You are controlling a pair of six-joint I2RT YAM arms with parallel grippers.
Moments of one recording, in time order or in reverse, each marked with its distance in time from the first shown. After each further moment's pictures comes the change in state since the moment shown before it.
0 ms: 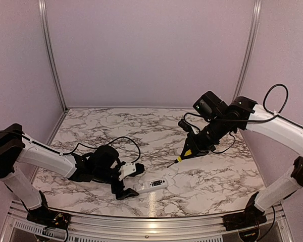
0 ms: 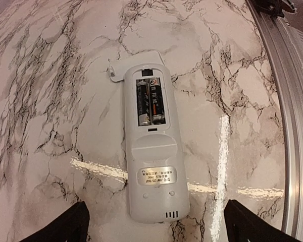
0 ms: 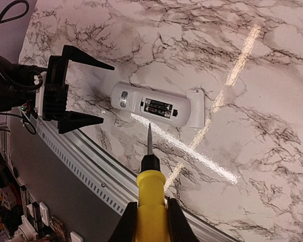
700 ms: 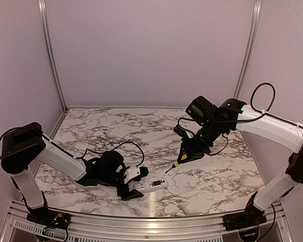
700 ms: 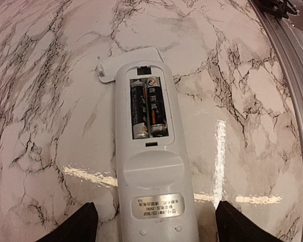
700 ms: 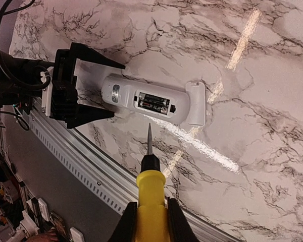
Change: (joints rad) left arm 0.000 0.186 0.000 0.227 0.045 -0.034; right arm 0.000 0.088 0.001 0.000 -0.026 -0.006
